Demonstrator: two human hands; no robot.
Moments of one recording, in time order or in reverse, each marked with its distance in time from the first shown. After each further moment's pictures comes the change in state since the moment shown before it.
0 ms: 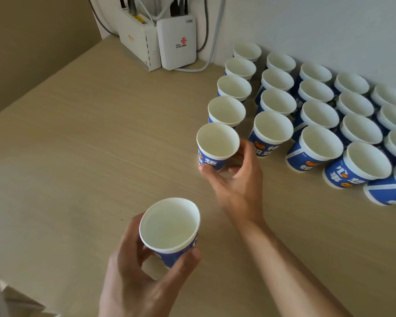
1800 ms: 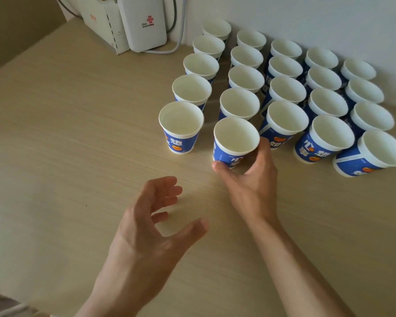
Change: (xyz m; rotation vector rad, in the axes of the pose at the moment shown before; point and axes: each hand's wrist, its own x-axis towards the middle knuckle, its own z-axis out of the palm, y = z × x) left_hand 0.007 0.005 0.041 0.143 -0.238 -0.023; right_hand -0.013 0.022 -0.072 -0.158 0.118 0.065
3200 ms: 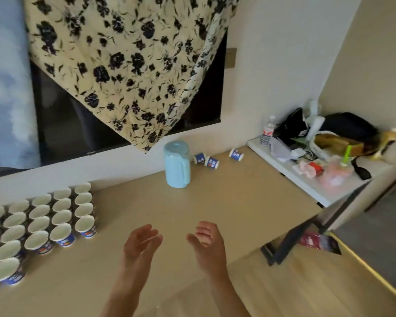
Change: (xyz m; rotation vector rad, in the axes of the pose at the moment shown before) left_hand -0.338 0.330 0.330 -0.085 -0.478 0.113; right_hand -0.231 -0.058 -0.592 0.464 0.532 0.406
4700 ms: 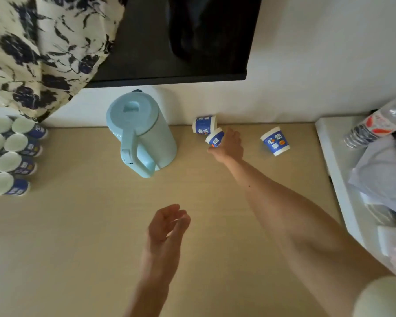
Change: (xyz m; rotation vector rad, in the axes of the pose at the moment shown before) left_hand 0.277 -0.032 0.366 -0.027 0.419 -0.443; right_hand 0.651 0.105 -0.018 -1.042 -0.455 0.019
